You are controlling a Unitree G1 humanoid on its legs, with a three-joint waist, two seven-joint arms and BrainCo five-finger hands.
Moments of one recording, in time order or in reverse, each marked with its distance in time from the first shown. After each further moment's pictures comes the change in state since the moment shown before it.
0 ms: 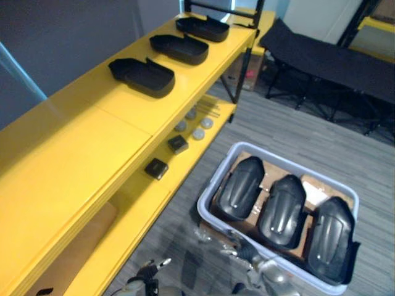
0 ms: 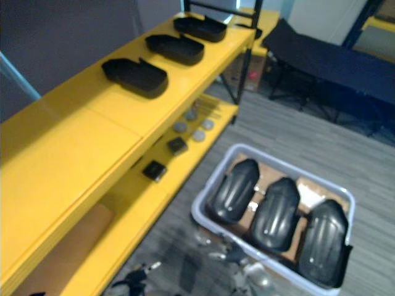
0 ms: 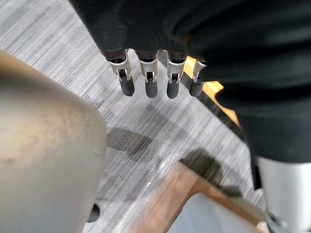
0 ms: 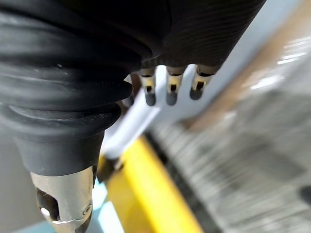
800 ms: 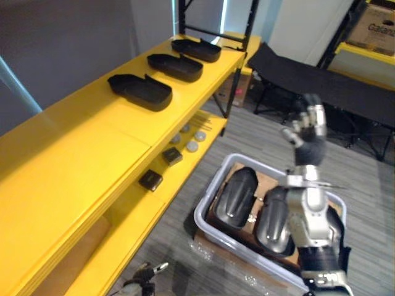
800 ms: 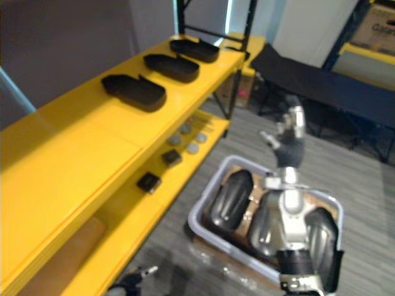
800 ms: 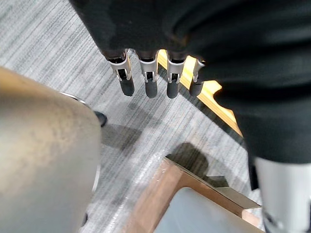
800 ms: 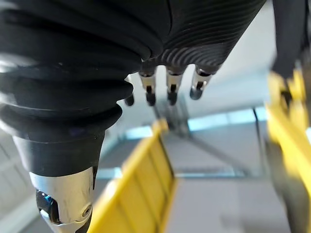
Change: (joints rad) left arm 0.056 -0.007 0.111 -0.041 0.076 -0.018 -0.008; right arm -0.207 -0.095 -0.572 -0.723 0.342 0.030 -0.484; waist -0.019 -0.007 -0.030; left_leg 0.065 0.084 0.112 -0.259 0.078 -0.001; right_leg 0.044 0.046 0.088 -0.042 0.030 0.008
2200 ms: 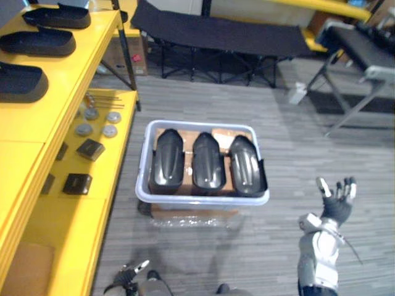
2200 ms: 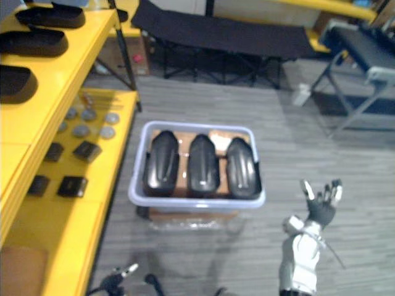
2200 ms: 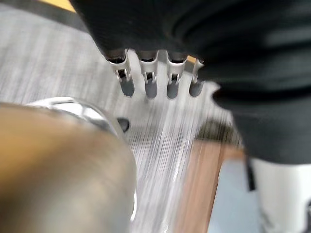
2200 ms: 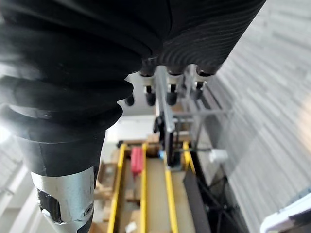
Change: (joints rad) left arm 0.082 0.010 0.174 -0.072 -0.051 -0.021 0.049; right arm 0.251 0.145 -0.148 0.119 -0.032 0.056 -0.133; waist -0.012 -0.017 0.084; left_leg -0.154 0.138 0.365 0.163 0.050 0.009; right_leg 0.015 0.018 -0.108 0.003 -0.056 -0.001
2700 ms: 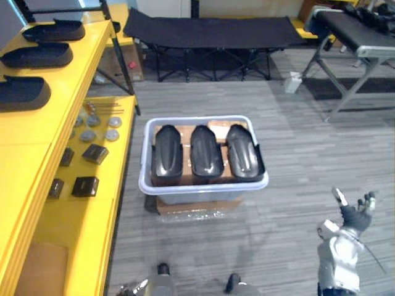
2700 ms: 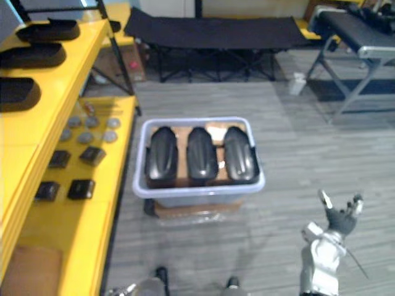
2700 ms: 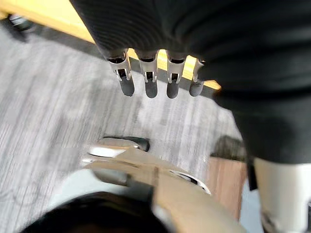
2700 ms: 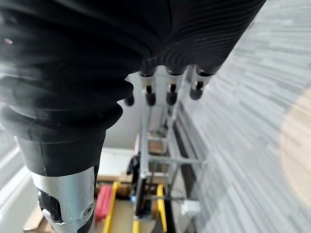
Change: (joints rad) left arm 0.084 -0.003 -0.011 -0.011 0.068 -0.090 -0.021; right arm -0.042 -0.099 -0.065 0.153 -0.002 0.086 -0.107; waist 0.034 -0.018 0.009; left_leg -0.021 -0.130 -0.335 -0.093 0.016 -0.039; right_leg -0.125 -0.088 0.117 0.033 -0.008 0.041
